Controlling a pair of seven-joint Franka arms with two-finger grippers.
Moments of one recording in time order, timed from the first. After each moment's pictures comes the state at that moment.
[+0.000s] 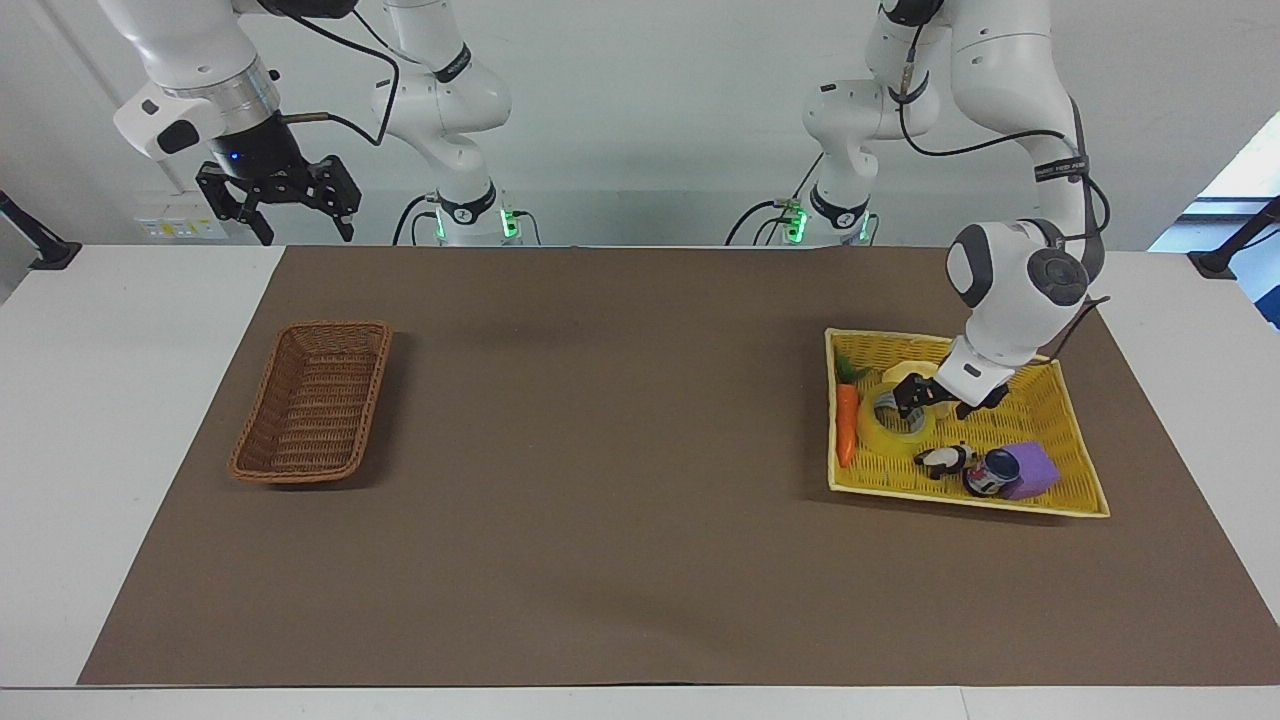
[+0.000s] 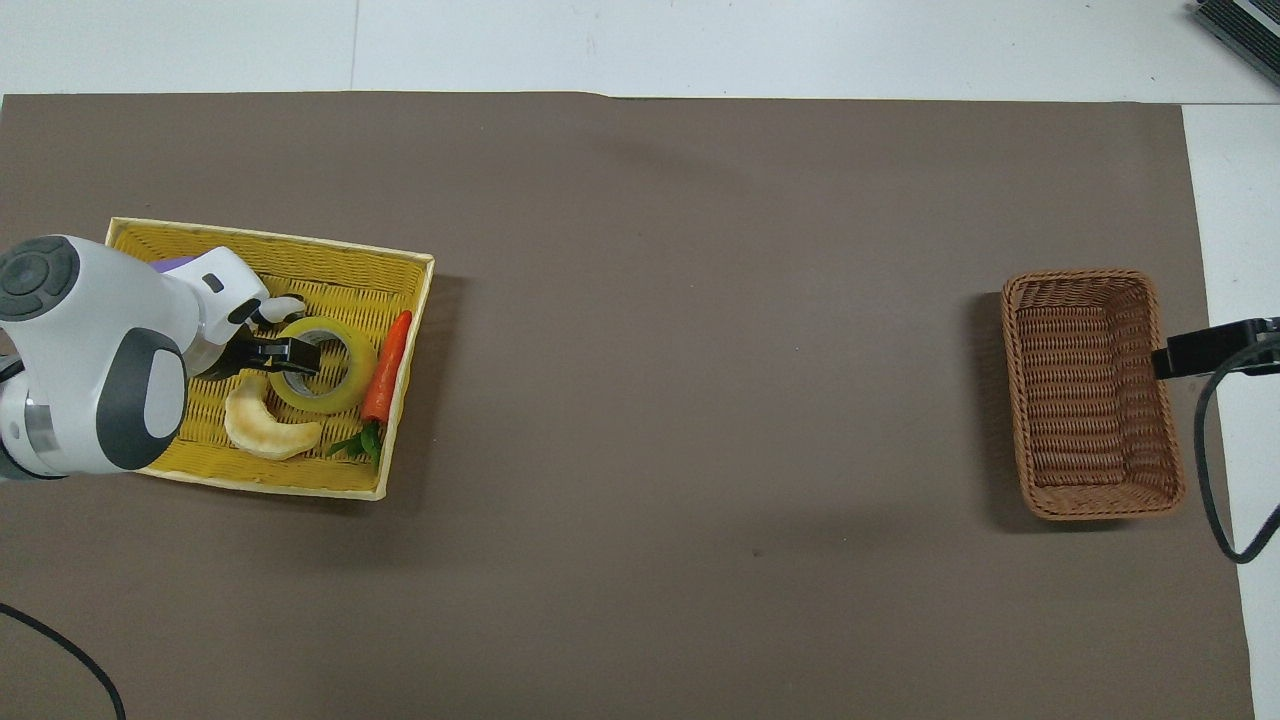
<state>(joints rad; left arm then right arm) -0.01 0.21 -0.03 -2.08 -0.02 2.25 0.06 0.14 -0.07 -0.19 -1.57 0.00 1.50 -0.10</state>
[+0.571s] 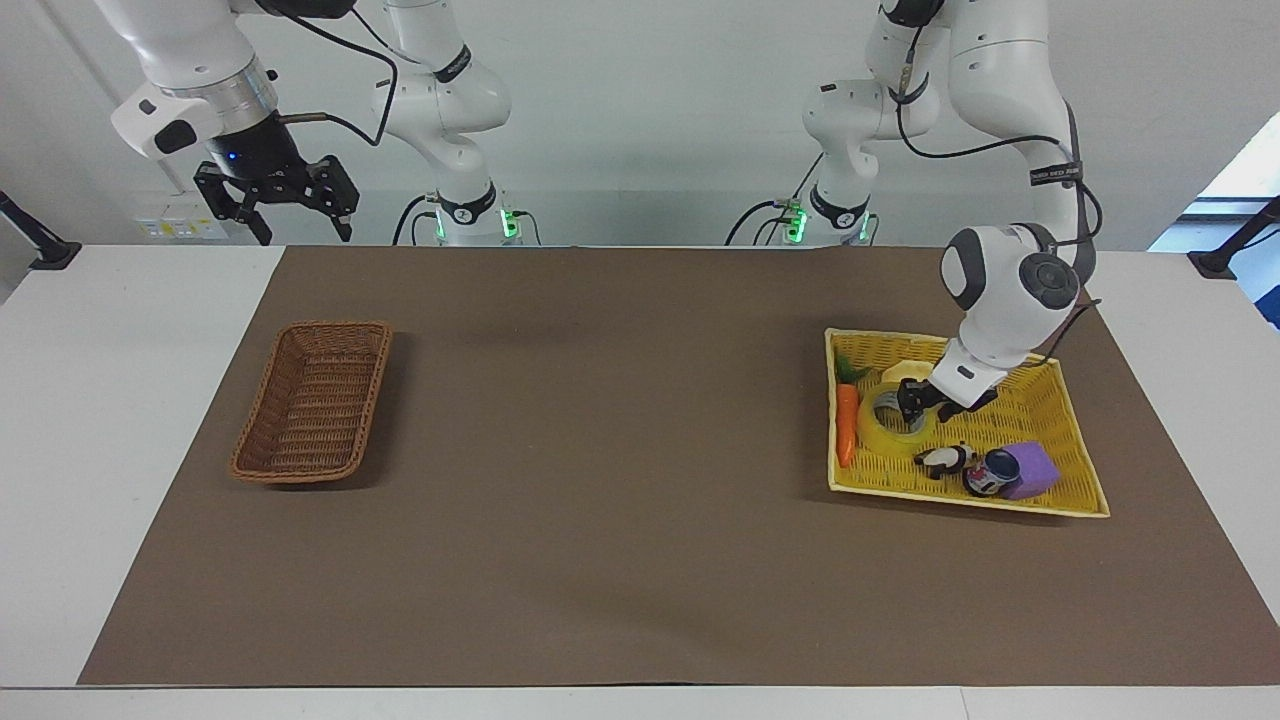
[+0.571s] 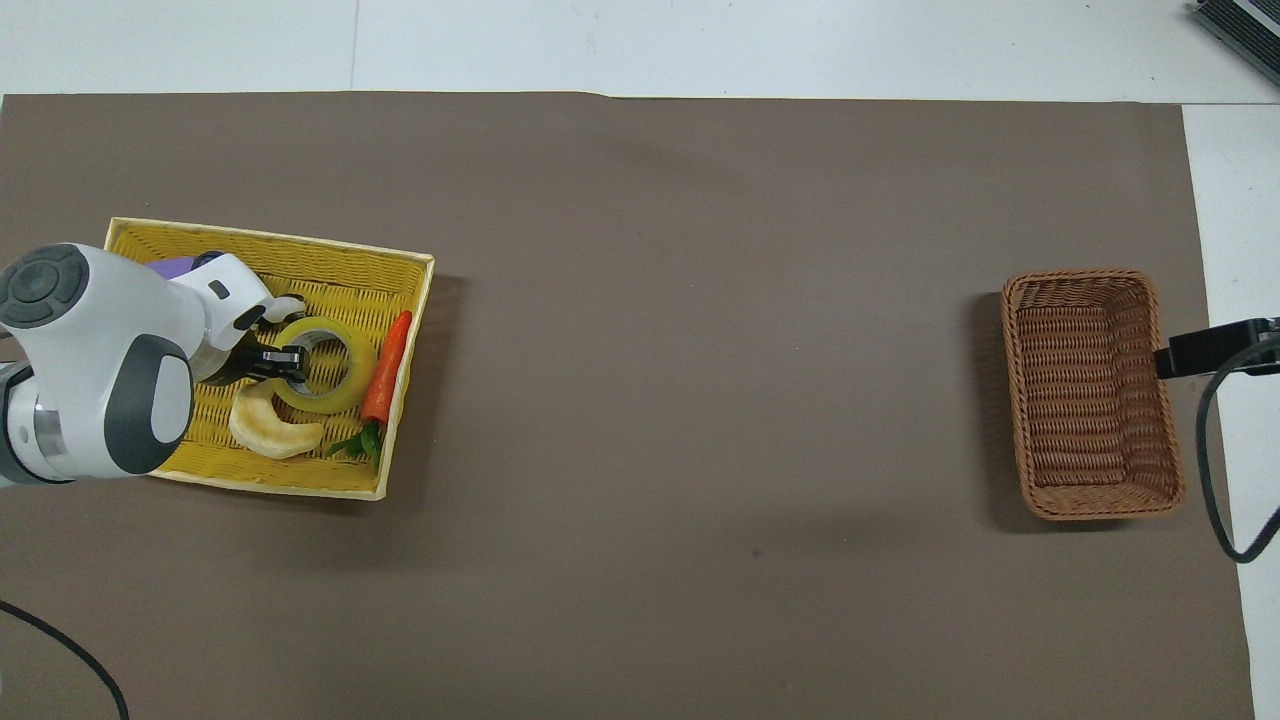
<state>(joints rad) -0.01 0.21 -0.03 -2.09 -0.02 2.26 0.06 0.14 -0.07 -0.19 -1.57 0.00 1.50 -0.10</state>
